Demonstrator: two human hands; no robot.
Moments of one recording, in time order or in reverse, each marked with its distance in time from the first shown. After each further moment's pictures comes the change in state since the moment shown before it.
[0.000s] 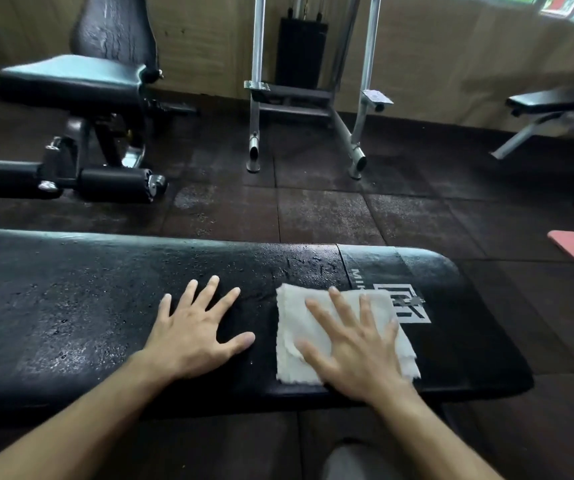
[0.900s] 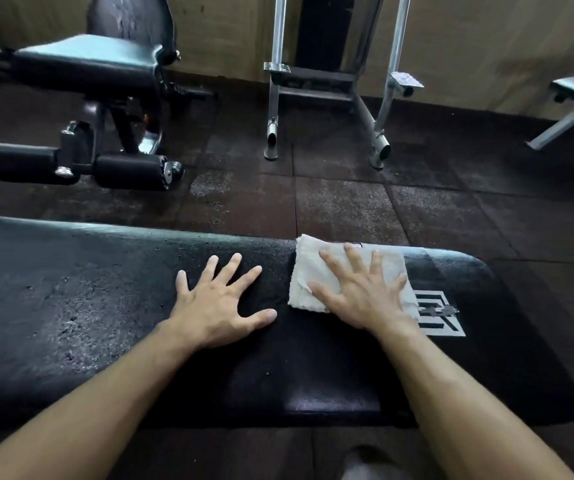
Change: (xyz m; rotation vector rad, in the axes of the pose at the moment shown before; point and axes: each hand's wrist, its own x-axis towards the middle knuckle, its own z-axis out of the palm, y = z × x) left_hand 0.049 -0.002 -0.011 -0.035 -0.014 -0.034; right_hand 0.106 -0.003 -0.020 0.016 -0.090 0.064
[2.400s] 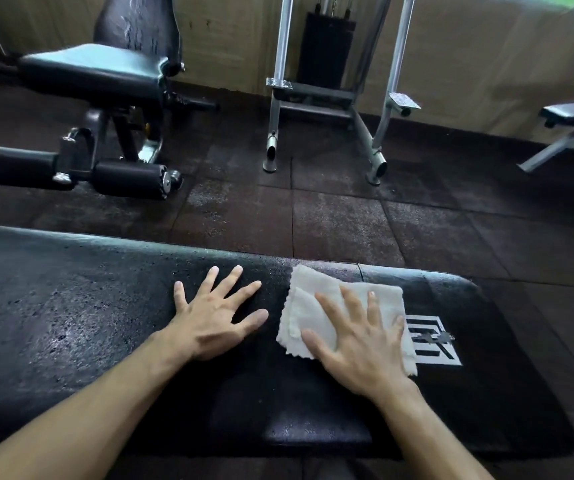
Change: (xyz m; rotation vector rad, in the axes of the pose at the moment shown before) left_hand 0.012 -0.006 0.001 -0.147 -0.005 0.058; right_hand -0.050 -0.001 0.015 -0.014 0.081 -0.039
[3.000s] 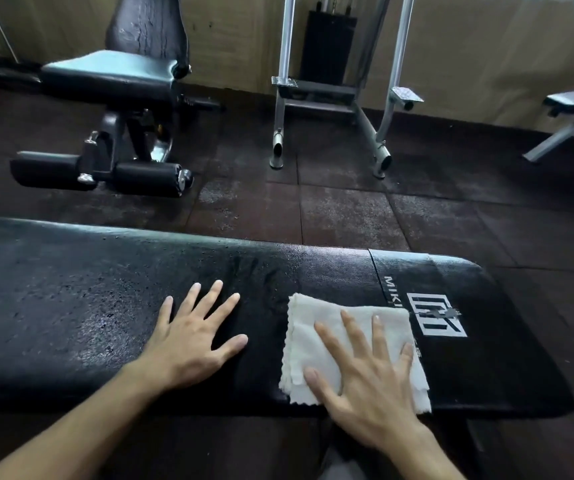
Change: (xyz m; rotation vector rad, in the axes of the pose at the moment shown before) left_hand -0.082 -0.048 0.012 0.132 0.046 -0.001; right_hand -0.093 -0.032 0.016 -0.016 -0.035 -0.045
